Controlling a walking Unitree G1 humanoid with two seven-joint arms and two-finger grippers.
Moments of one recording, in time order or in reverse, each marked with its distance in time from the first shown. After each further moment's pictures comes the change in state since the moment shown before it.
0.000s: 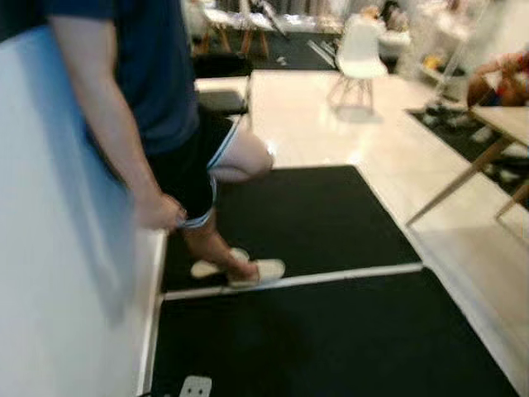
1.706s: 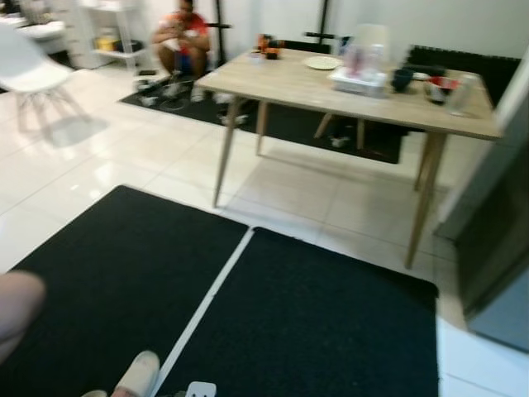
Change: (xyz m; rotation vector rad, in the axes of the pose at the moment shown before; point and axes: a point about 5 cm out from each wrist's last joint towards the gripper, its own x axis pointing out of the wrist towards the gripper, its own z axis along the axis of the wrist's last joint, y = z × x) left arm 0.001 -0.002 0.001 0.003 0.000 0.024; right arm -0.002 -0.004 -0.015 -0.060 0.110 -0.037
